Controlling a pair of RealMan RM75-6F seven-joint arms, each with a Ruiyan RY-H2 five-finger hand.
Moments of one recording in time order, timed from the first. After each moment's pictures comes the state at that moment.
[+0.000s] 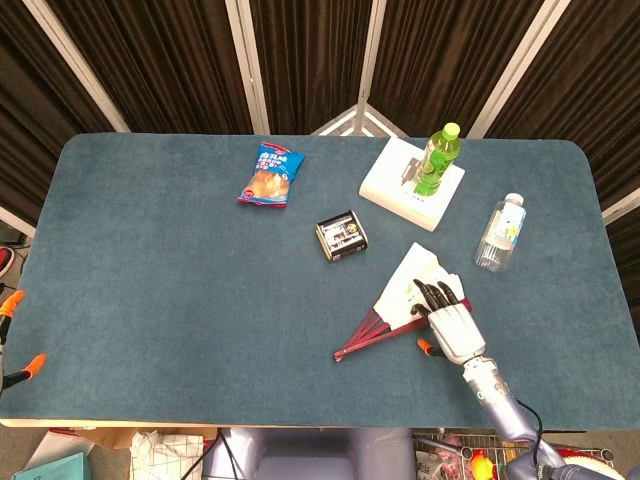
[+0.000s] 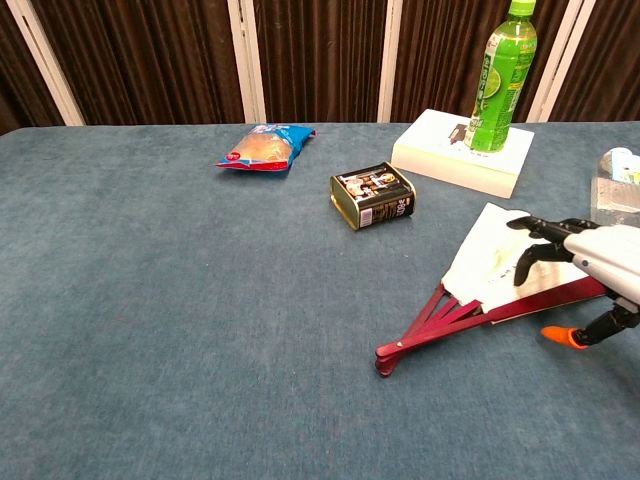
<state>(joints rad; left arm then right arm) 0.00 -1.21 -0.07 -1.56 1.42 1.57 0.15 0.39 -1.63 0.04 -1.14 -1.59 1.17 -0.02</state>
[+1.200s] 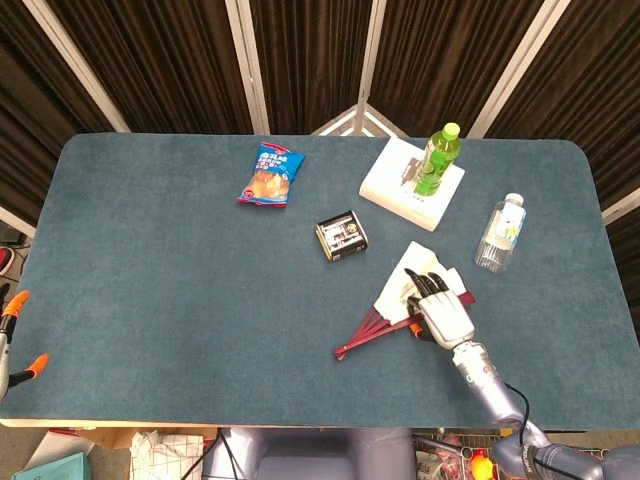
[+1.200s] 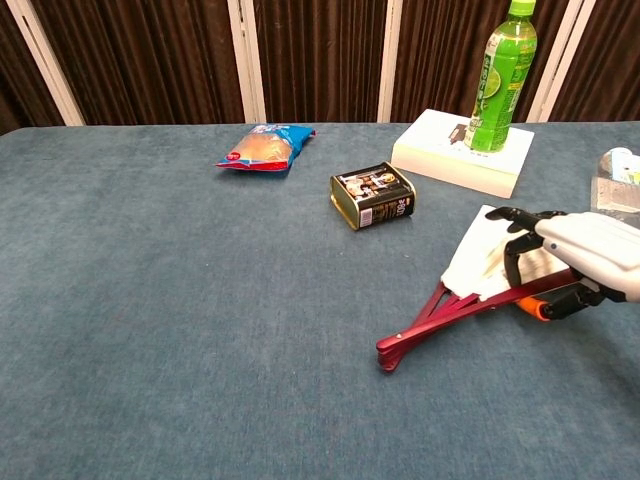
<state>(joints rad) -0.01 -1.22 -0.07 -1.57 1.41 1.56 0.20 0.46 -1.68 0.06 -1.05 -1.56 1.15 0.03</state>
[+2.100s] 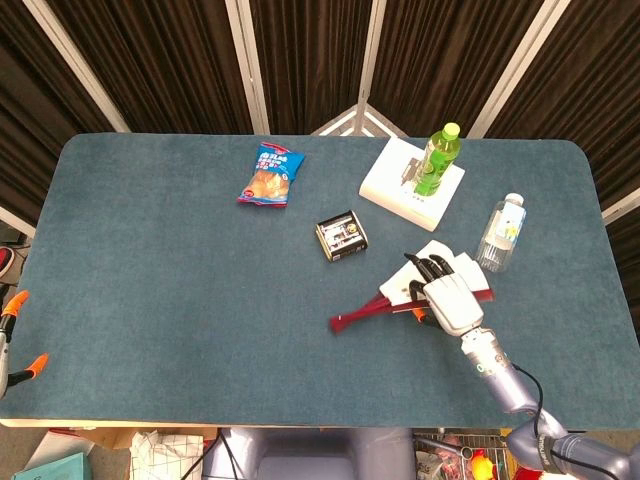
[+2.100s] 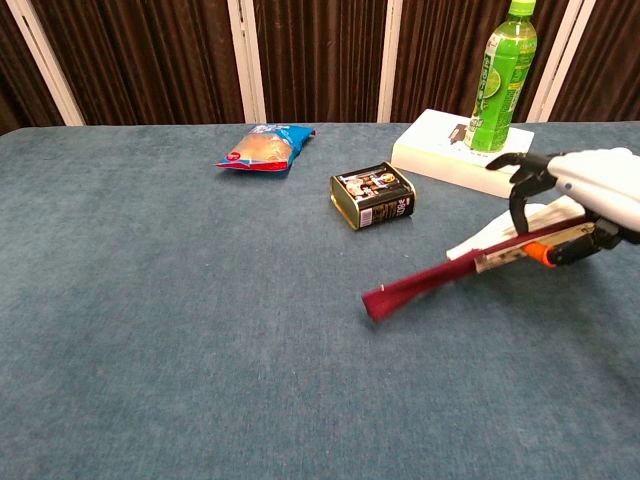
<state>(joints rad) -0.01 -1.21 -0.08 -1.57 1.39 1.53 0.19 0.51 -1.54 0.09 -1.20 -1.60 1.21 0.04</state>
